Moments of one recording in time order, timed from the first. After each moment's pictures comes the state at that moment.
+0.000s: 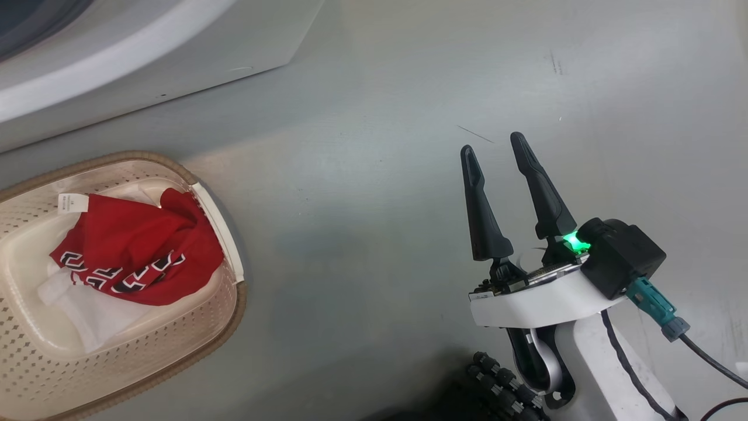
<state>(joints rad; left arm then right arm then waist) -1.08 0.54 -0.20 0.46 -0.14 -0.10 0.67 -0.22 -0.04 0.45 -0.11 0.43 -0.12 -0.26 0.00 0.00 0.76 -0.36</state>
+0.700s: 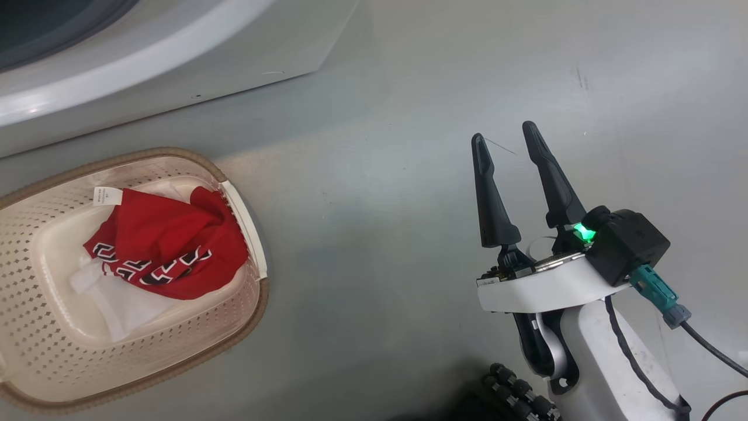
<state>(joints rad) -1.09 0.44 -0.18 0.48 -0.18 -0.07 0.52 -0.25 -0.05 0.42 -0.07 0.40 -0.12 -0.26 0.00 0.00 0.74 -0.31</state>
